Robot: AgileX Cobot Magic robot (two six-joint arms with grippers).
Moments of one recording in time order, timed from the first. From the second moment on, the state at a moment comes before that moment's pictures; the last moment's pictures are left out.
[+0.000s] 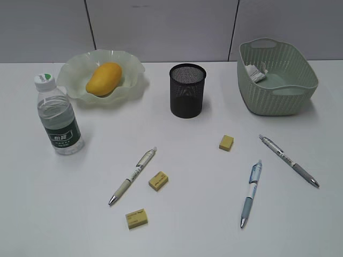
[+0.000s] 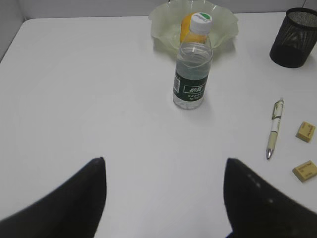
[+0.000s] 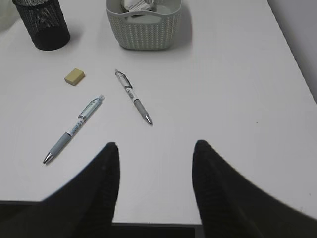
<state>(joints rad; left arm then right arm) -0.04 -0.01 -0.52 -0.07 1.07 0.01 0.04 -0.01 -0.50 0.04 1.04 -0.03</state>
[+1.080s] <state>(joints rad) -0.04 -0.01 -0.52 -0.07 1.07 0.00 0.04 -0.01 -0.50 0.04 1.04 -0.03</state>
